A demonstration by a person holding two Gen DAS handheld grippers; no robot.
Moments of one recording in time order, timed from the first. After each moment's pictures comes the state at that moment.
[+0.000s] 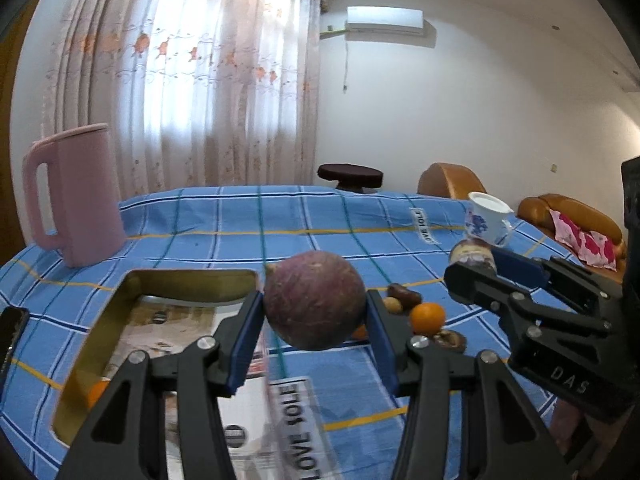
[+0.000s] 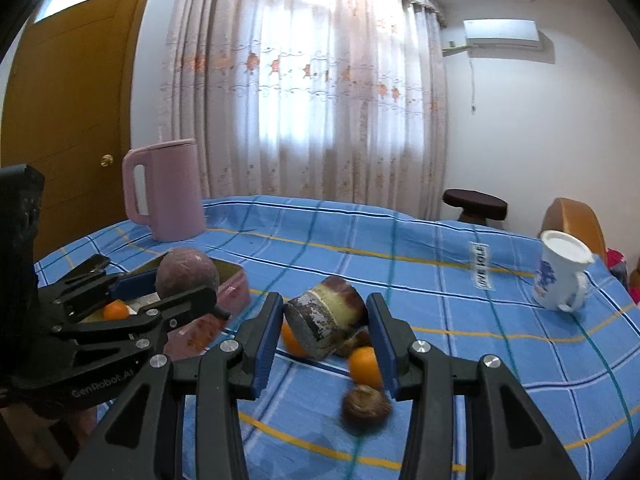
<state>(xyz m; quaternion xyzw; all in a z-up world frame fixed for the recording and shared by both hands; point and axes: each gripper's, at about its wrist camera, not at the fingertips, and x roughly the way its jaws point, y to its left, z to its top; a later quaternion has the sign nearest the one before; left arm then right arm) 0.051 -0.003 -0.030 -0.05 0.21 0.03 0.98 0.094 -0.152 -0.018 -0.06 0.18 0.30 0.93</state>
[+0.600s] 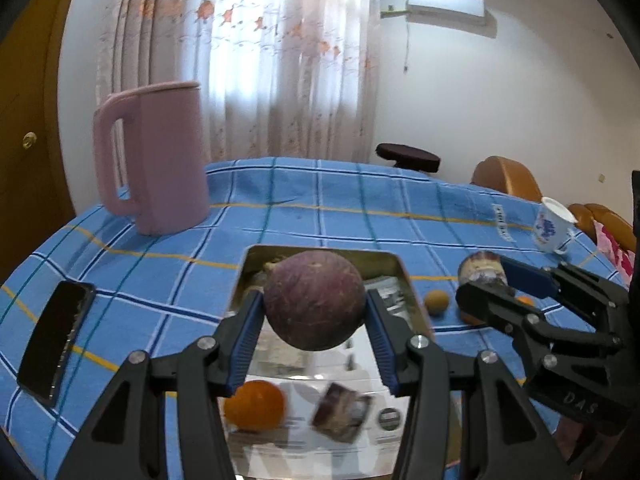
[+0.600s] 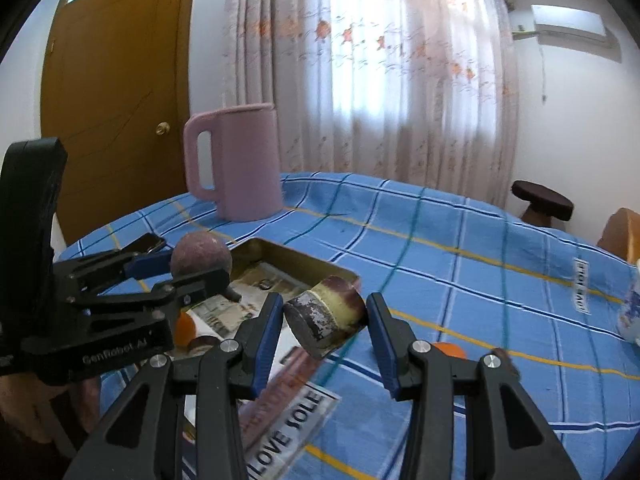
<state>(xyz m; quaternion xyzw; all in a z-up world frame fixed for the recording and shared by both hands) 0.041 0.095 -0.034 -0.08 0.26 0.13 0.95 0.100 -0.049 -0.025 -0.09 0.22 0.40 0.88</state>
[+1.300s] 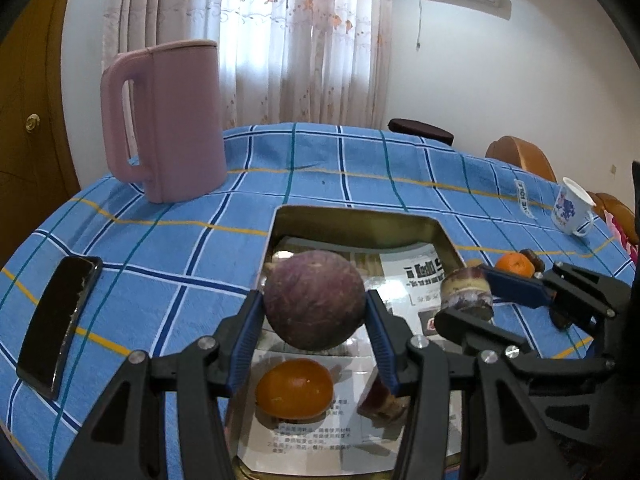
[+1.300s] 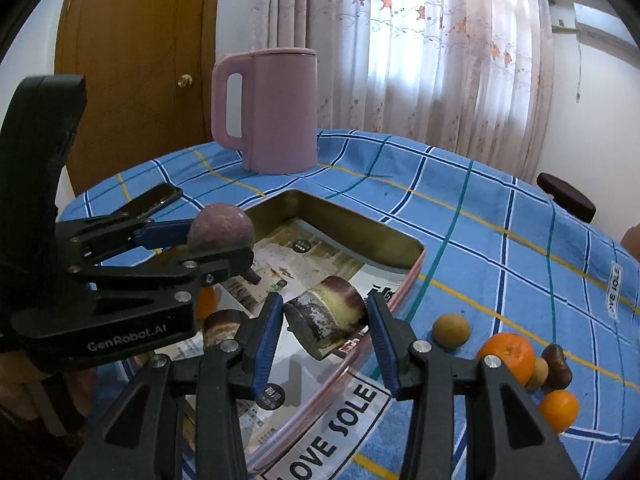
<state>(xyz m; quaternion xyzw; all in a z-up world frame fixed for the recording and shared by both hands) 0.045 0.113 -0.056 -0.08 0.31 0.13 0.94 0.096 -0.003 -0.051 -0.15 0.27 0.43 0.85</state>
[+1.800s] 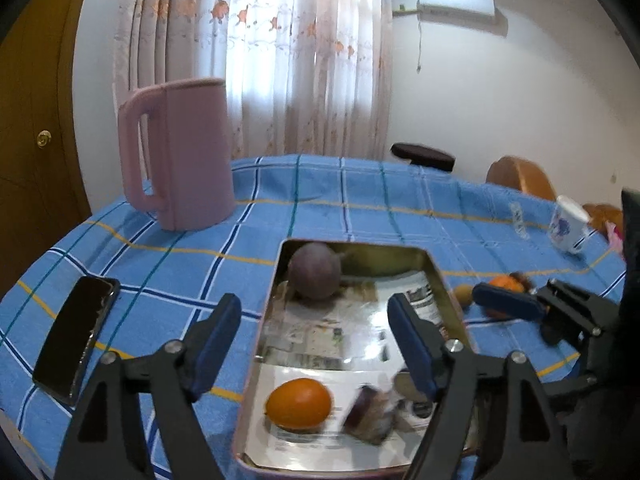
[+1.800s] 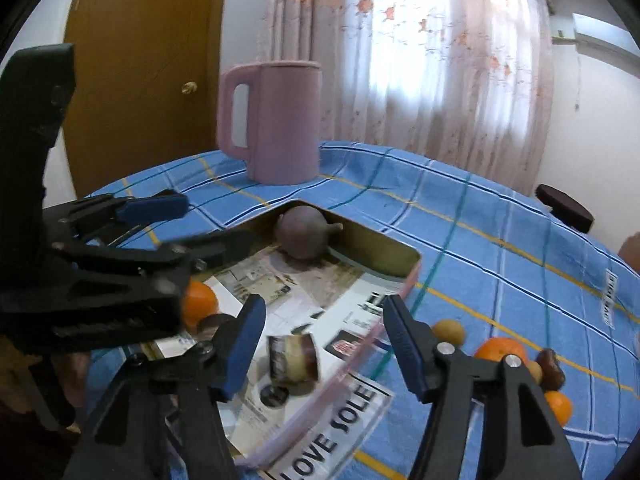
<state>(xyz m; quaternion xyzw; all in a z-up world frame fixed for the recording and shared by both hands) 0.026 0.107 -0.033 -0.08 0.26 0.14 0.95 0.087 -0.015 -0.045 -0.14 0.24 0.42 0.86</state>
